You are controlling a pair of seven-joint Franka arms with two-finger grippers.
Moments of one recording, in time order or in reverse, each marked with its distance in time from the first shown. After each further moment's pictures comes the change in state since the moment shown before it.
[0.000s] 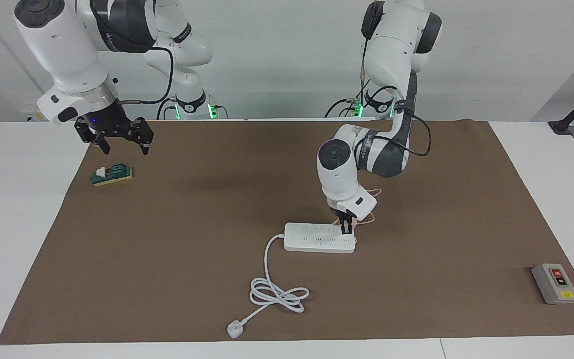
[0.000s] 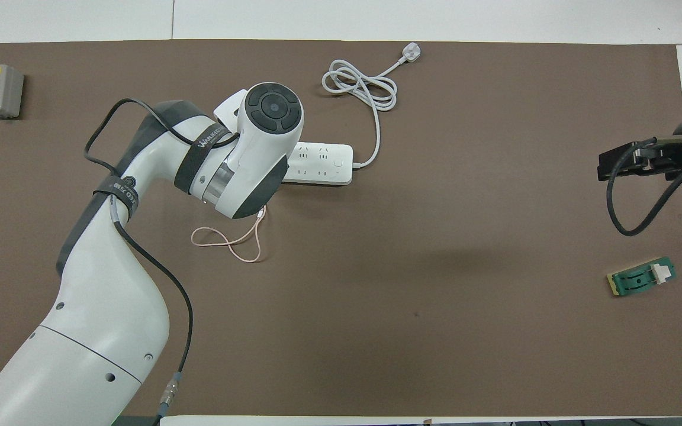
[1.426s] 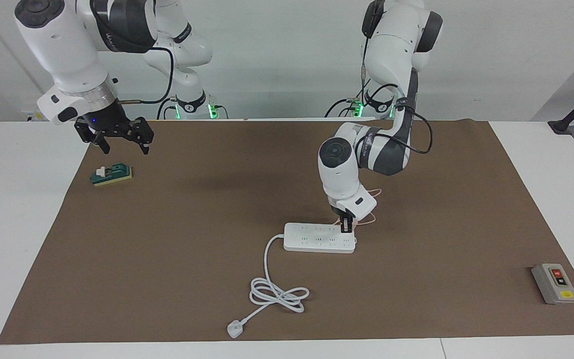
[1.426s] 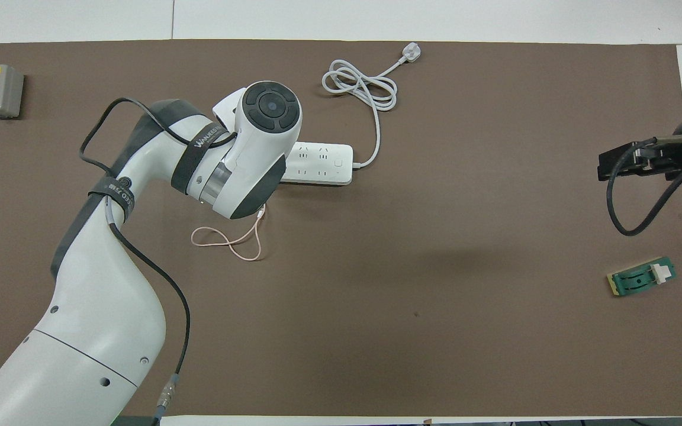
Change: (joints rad) left arm 0.002 -0.017 0.000 -0.004 0.000 -0.010 0.036; right arm 0.000 0.000 0.000 0.000 0.000 0.000 0.000
